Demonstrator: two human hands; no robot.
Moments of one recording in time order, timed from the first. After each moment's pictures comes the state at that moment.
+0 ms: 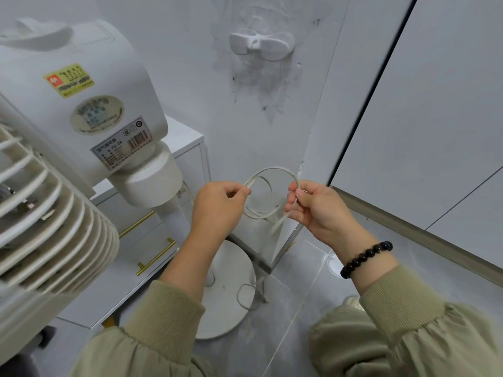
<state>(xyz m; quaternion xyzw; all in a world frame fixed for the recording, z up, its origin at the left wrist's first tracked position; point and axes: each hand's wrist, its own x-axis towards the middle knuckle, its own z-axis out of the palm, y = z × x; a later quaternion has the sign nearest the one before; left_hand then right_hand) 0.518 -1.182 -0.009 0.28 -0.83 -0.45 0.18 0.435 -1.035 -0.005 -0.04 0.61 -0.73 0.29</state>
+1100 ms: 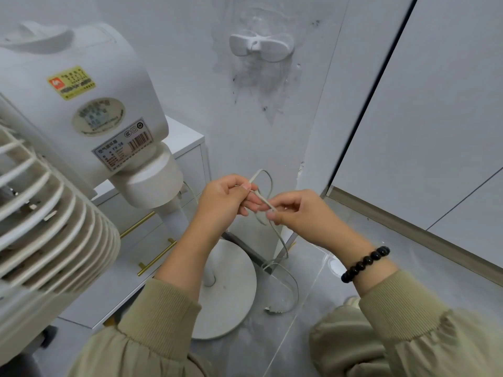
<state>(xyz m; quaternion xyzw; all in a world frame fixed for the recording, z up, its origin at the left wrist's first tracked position) 0.518 -1.184 -0.004 0.18 -0.71 -0.67 0.14 0.454 -1.037 0.006 -0.29 0.80 -0.47 0.22</state>
